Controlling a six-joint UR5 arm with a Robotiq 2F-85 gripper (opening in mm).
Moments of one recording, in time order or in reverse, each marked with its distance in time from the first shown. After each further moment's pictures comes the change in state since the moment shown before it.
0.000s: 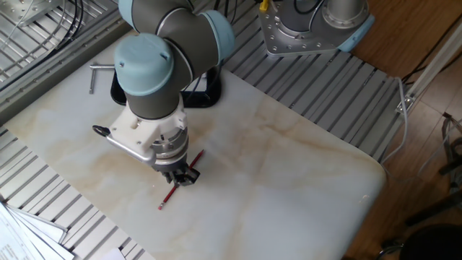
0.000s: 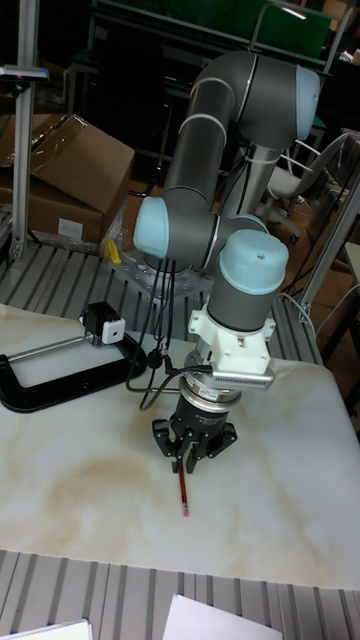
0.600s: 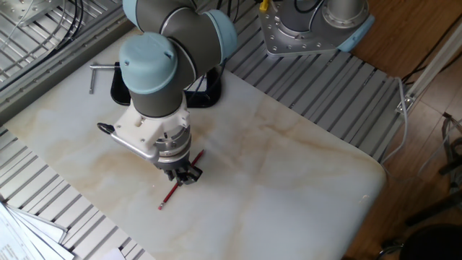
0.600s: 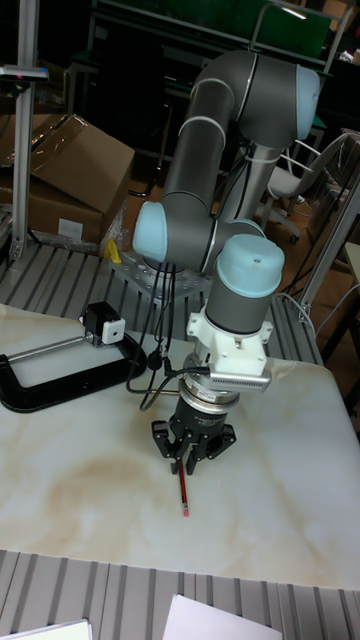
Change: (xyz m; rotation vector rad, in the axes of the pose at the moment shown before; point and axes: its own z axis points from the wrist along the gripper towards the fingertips) arm 0.003 0.003 0.009 -0.005 -0.012 0.010
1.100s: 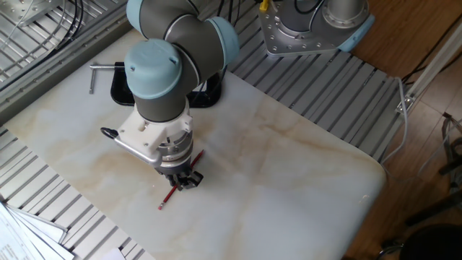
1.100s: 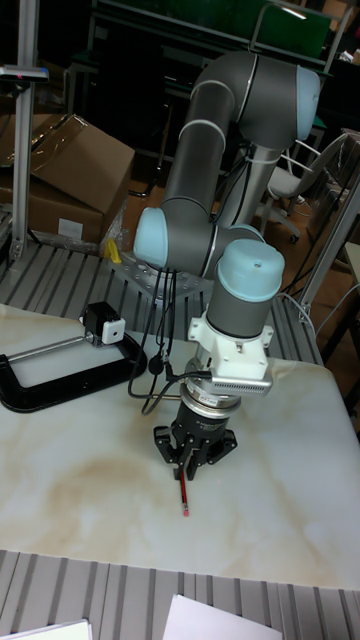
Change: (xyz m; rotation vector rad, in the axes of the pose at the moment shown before) arm -0.007 0.003 0.006 -0.004 -0.017 -0.008
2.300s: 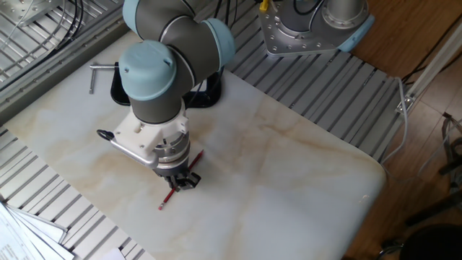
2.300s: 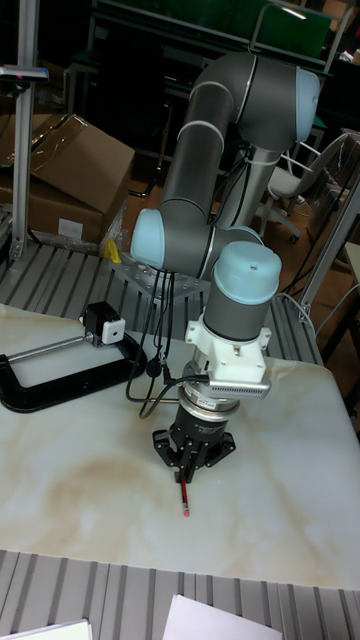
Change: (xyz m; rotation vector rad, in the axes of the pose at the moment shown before) arm -0.003 -0.002 0.002 -0.006 0.003 -0.003
